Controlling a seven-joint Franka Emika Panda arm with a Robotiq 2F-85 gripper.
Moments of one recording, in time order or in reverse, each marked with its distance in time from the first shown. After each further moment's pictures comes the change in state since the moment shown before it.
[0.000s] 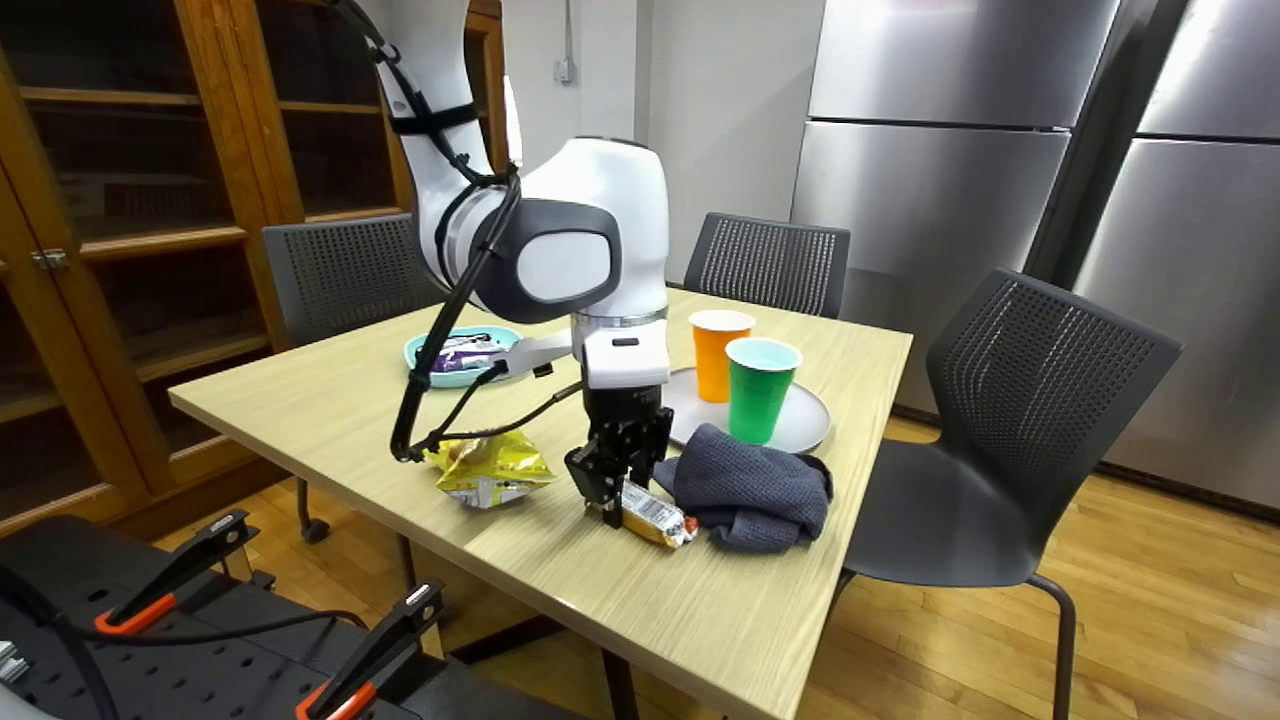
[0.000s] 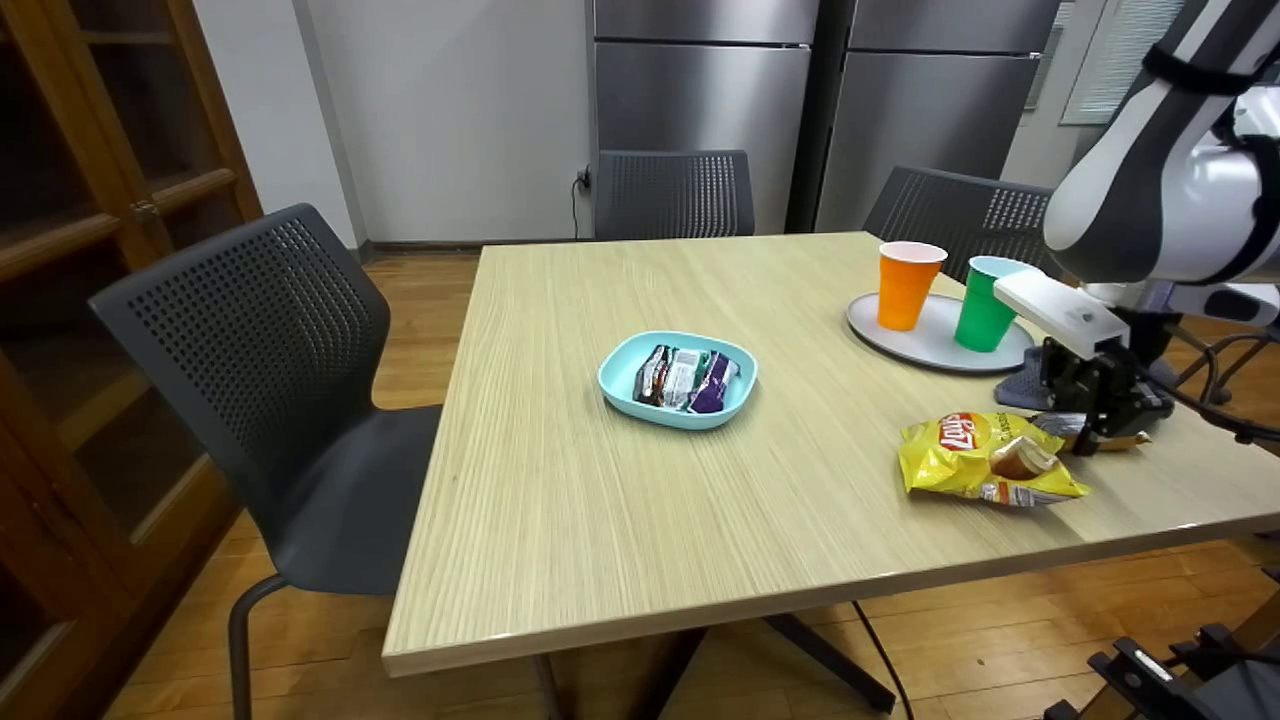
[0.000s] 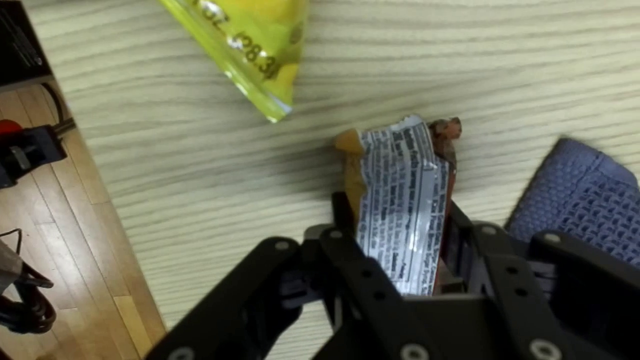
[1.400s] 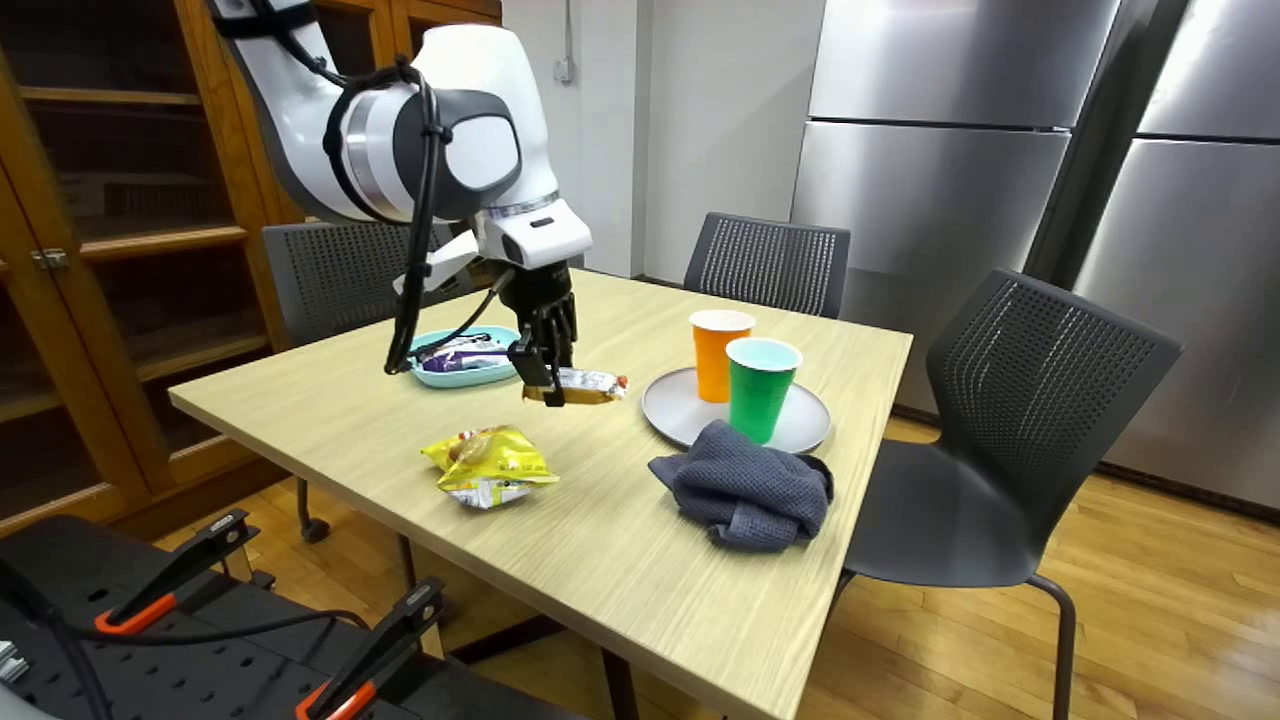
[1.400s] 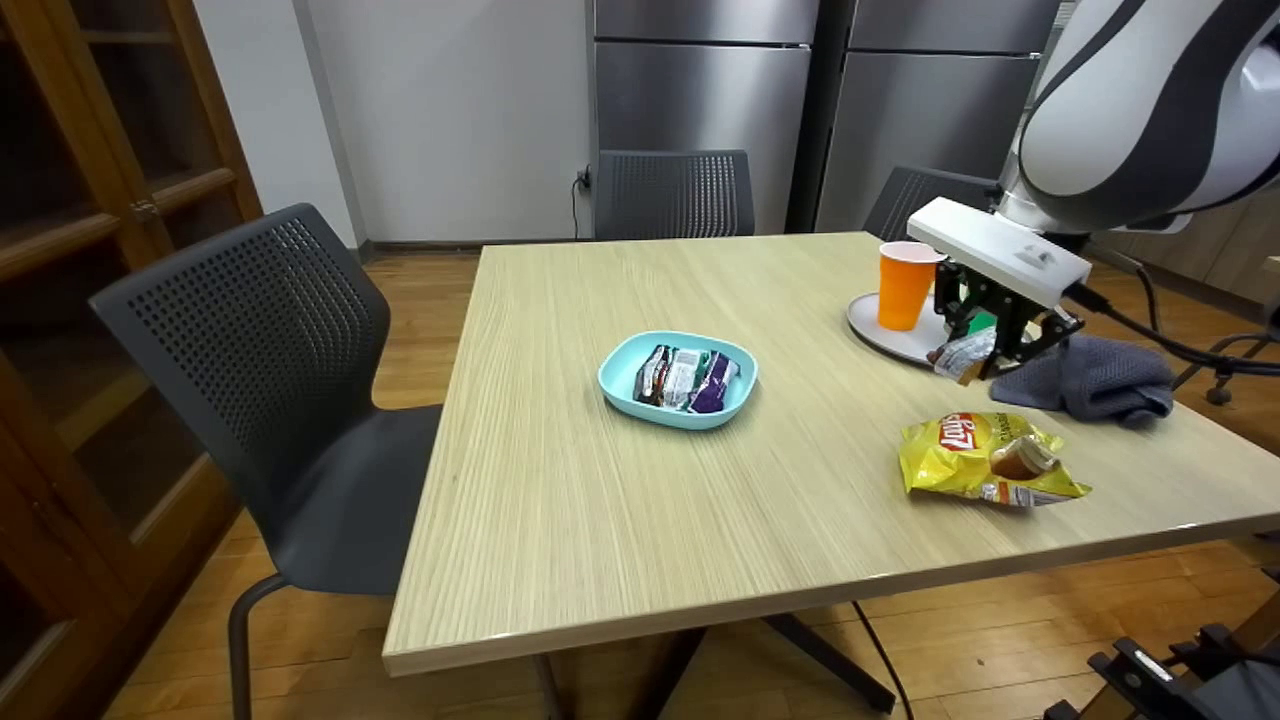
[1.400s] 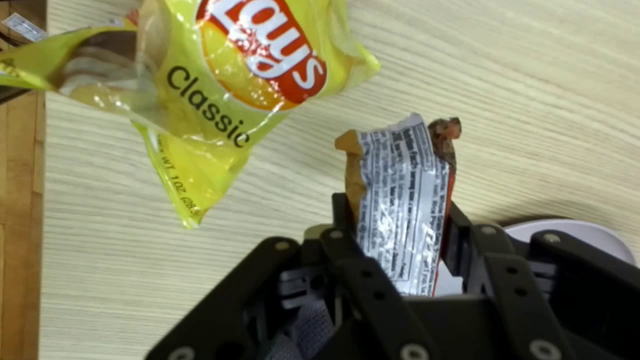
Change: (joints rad) arm 0.380 -0.211 -0.156 -0.086 -0.263 0.049 -0.004
